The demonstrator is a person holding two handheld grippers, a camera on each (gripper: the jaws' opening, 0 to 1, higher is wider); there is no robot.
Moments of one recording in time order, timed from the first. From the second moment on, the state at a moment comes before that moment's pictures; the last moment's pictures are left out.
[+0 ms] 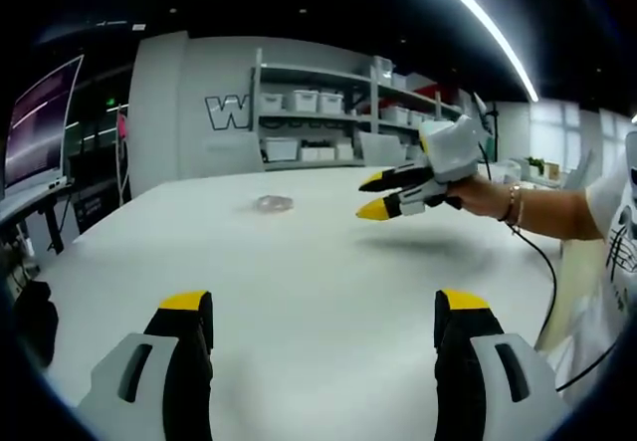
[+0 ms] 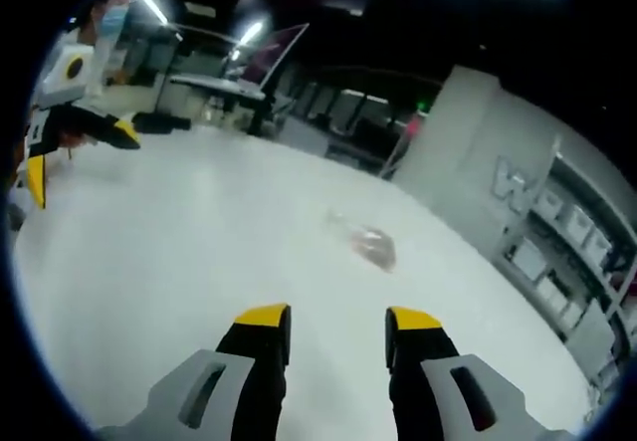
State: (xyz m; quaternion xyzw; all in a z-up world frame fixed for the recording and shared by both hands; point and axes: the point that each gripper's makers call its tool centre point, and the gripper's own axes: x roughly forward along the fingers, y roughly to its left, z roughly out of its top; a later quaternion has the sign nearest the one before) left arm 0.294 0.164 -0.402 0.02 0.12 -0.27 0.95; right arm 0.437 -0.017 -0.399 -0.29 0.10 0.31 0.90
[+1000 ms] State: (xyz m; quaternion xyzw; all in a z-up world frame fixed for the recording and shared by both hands) left arm 0.303 0.172 -0.403 0.02 0.12 -0.26 0.96; right arm 0.463 0.009 -0.409 -0.33 0.08 0.34 0.88
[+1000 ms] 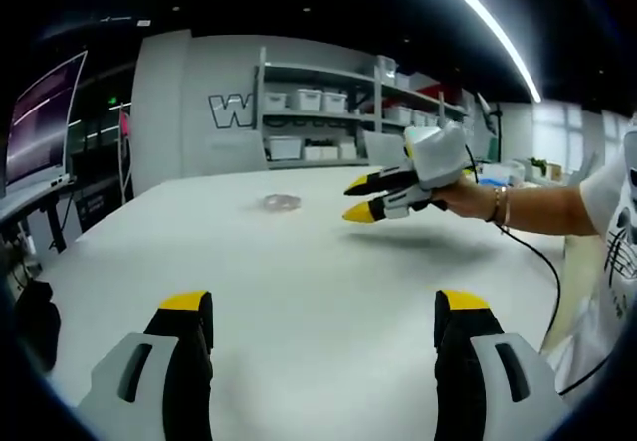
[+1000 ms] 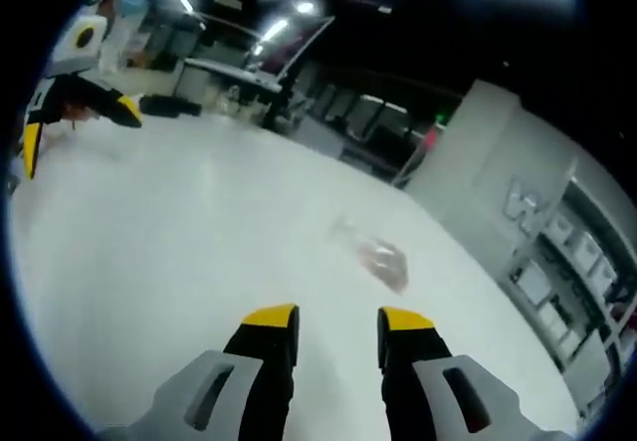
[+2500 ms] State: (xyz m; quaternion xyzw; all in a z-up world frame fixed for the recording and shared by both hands) left arm 0.312 0.172 -0.402 0.02 0.13 -0.26 0.96; right arm 0.509 0.043 -0.411 -0.43 0.04 0.36 0.83
